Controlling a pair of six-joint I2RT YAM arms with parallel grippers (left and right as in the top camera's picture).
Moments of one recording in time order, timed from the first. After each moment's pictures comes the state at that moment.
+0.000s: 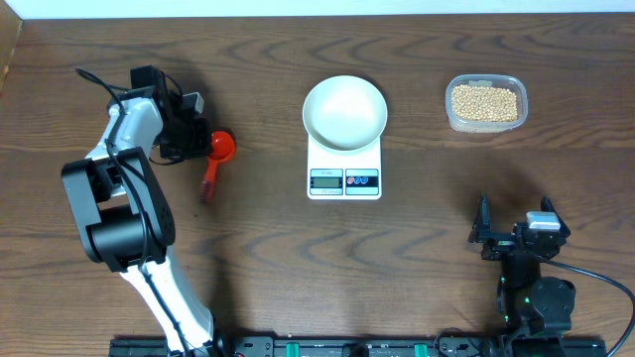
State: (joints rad) left arm 0.23 2.13 1.50 -0.83 0.29 0.11; right arm 0.05 0.01 0.01 -0.06 0.11 -0.02
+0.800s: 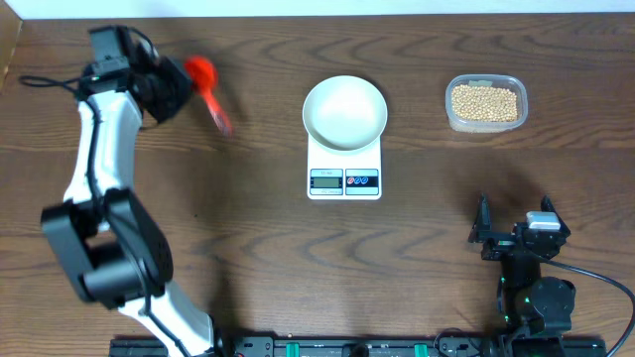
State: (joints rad) left arm 0.25 1.88 1.58 -0.60 0.46 -0.72; right arm 0.05 0.01 0.01 -0.06 0.11 -0.02
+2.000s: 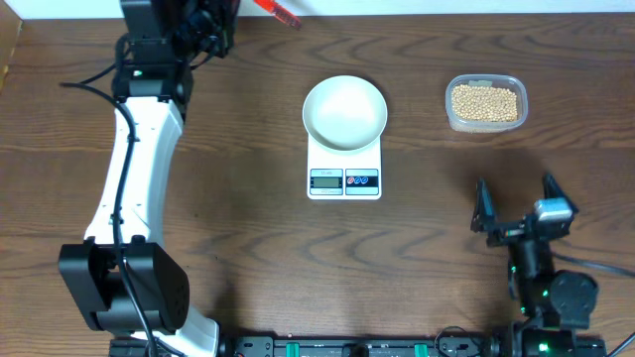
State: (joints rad) left arm -0.01 1.75 1.60 -0.17 0.46 -1.49; right arm -0.07 0.31 0.15 0.23 -0.20 -0.01
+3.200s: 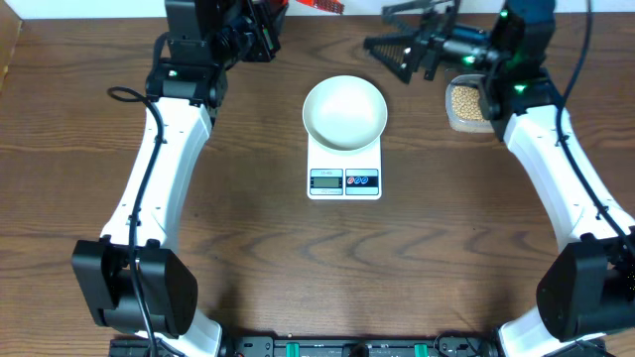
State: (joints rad) left arm -0.13 1.75 1.60 -0.20 0.49 -1.95; right arm 0.17 1.74 1.46 0.20 -1.11 0.42
